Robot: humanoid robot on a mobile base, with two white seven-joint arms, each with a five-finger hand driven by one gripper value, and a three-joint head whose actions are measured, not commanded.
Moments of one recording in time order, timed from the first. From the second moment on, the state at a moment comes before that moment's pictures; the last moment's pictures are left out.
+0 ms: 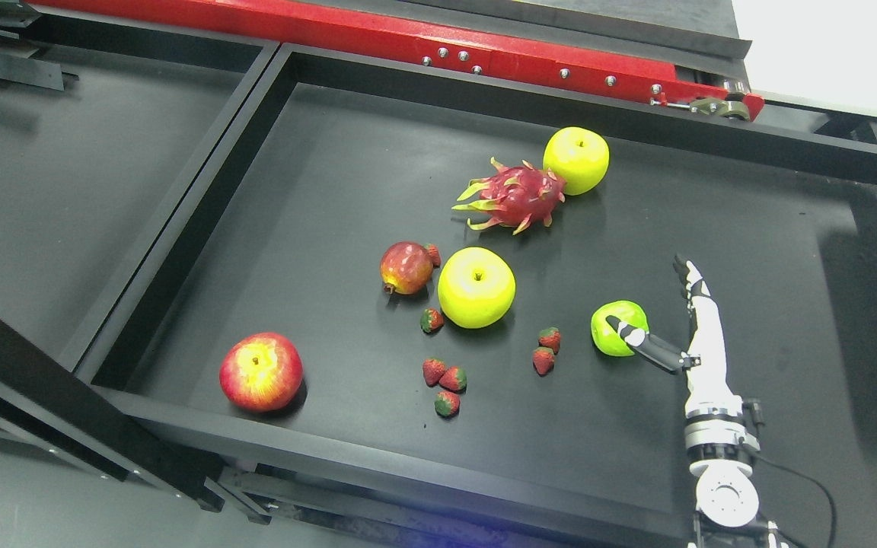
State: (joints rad) left arm 0.05 0.00 0.10 -0.05 -0.06 0.00 -0.21; right arm 0.08 0.00 -0.10 -1.65 0.28 -0.03 0.03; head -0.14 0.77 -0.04
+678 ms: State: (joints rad) left arm 0.05 0.00 0.10 -0.05 -0.06 0.00 -0.21; right arm 0.18 0.00 -0.07 -1.67 0.07 -0.12 0.04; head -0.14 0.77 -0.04
